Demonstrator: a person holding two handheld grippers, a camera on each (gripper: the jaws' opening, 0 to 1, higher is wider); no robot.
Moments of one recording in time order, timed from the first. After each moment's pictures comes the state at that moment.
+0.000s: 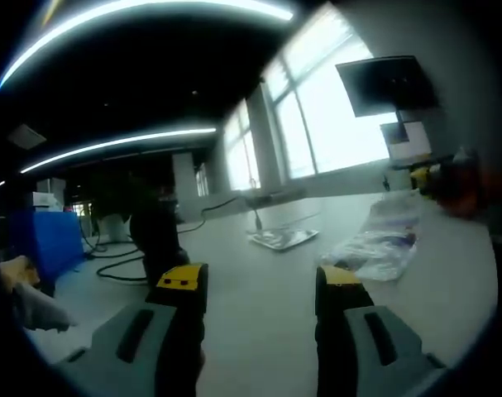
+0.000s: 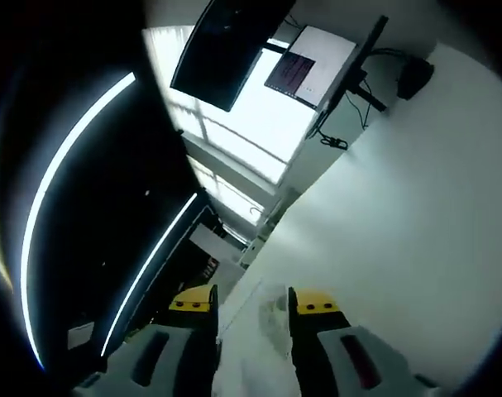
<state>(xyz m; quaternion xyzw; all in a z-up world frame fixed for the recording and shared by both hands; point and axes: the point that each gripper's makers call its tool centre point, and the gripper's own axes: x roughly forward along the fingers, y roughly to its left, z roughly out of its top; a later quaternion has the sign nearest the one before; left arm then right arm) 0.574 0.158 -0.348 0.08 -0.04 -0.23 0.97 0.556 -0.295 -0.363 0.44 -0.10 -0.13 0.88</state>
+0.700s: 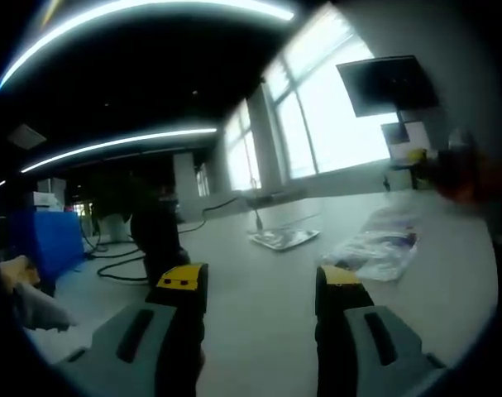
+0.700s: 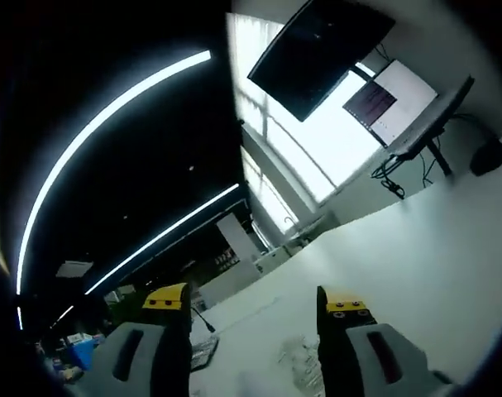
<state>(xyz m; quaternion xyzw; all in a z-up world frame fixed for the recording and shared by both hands) 0.575 0.159 -0.348 0.08 -0.05 -0.23 0.97 0.569 -0.273 -0.301 0.27 -0.12 -0.06 0.95</state>
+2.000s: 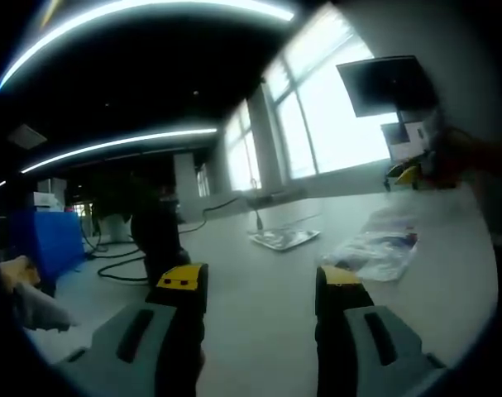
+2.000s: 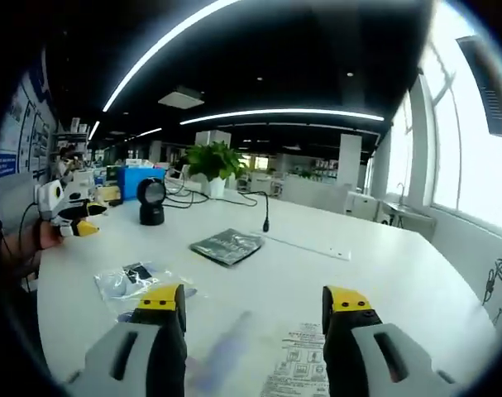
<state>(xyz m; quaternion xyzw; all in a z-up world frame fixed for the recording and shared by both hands) 0.577 0.159 -0.348 0.08 -0.05 -0.23 0.97 0.612 -0.202 -0.332 -0.10 0.10 0.27 0.95</state>
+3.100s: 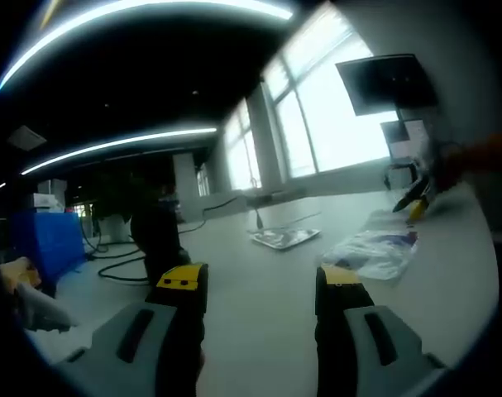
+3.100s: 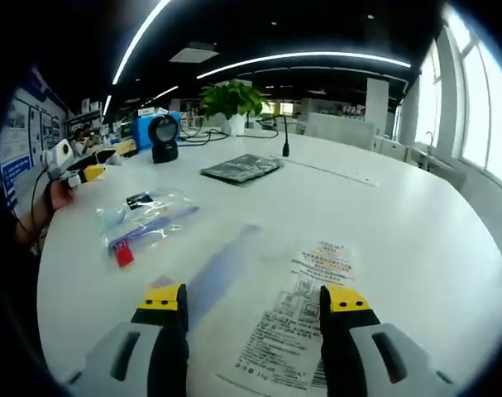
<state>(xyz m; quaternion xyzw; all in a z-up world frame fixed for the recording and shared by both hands) 0.578 0.161 -0.350 0.09 -0.04 -0.23 0.97 0.603 -0.219 -0.420 -0.10 0.24 0.29 0.92</state>
